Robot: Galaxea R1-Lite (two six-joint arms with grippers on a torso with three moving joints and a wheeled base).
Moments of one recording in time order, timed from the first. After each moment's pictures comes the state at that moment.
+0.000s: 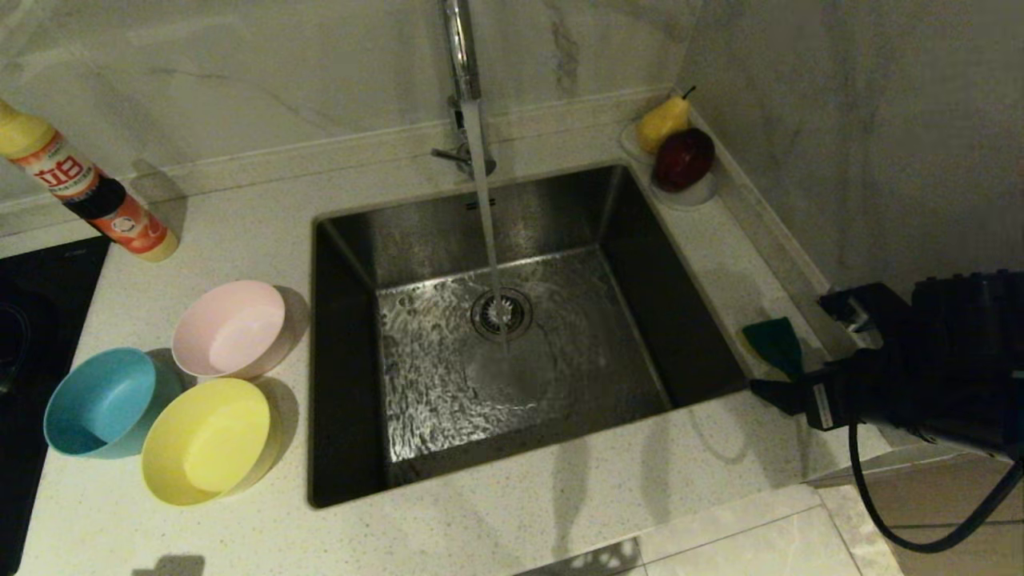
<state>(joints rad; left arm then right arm) 0.01 0.00 0.00 0.01 -0.02 0.00 0.17 1.57 -0.74 -0.34 -0.05 -0.09</state>
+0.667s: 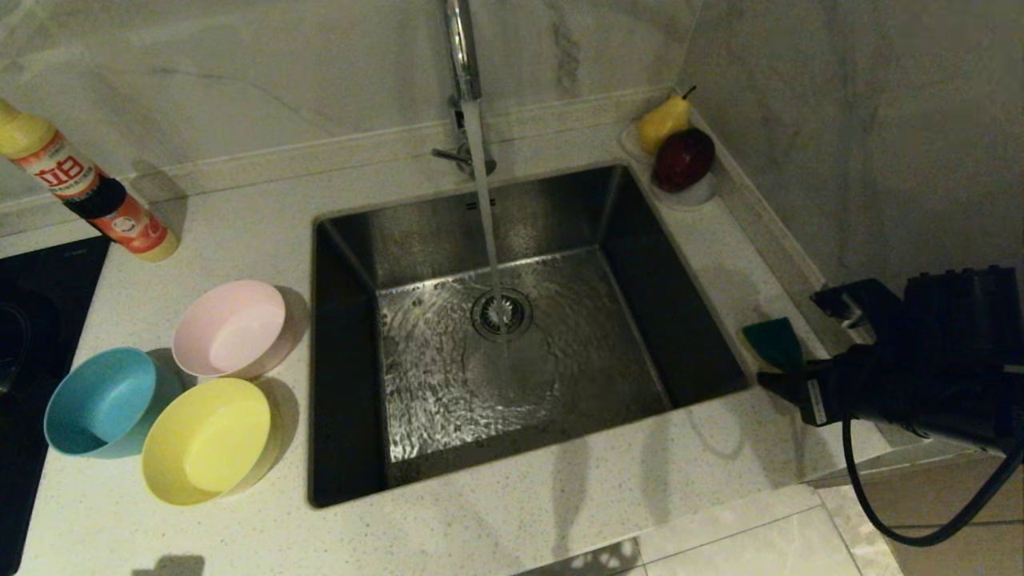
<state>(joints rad) 0.01 0.00 0.00 0.01 -0.02 0.00 0.17 1.58 -0.75 -0.32 -0.05 -0.08</state>
